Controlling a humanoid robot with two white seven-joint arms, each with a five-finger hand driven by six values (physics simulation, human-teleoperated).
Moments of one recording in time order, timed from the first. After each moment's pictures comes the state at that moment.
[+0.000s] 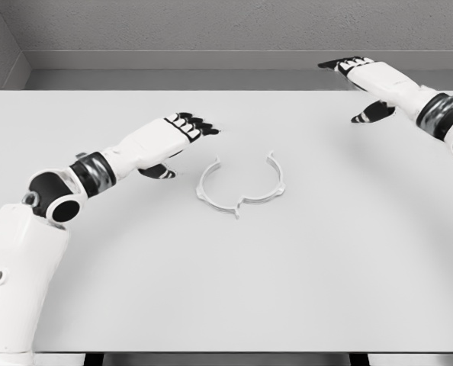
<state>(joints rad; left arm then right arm) -0.38 0.21 -0.13 -1.46 -0.92 -0.61 -0.51 -0.73 -0.55 0.42 -1.14 0.51 -0.40 0.37</state>
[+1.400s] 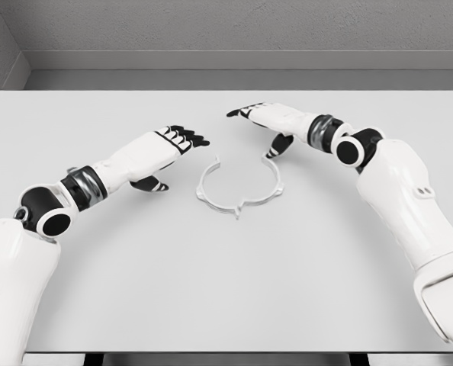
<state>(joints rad) -0.33 0.23 -0.13 -1.48 -0.87 -0.61 -0.51 -0.82 -0.21 0.58 -0.86 0.64 -0.40 0.42</state>
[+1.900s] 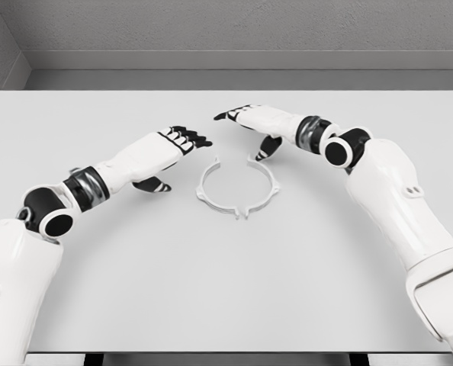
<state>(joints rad) -0.33 0.22 -0.13 -1.48 -0.87 -0.61 -0.51 -0.83 -0.18 0.61 -0.86 0.64 -0.40 0.42</state>
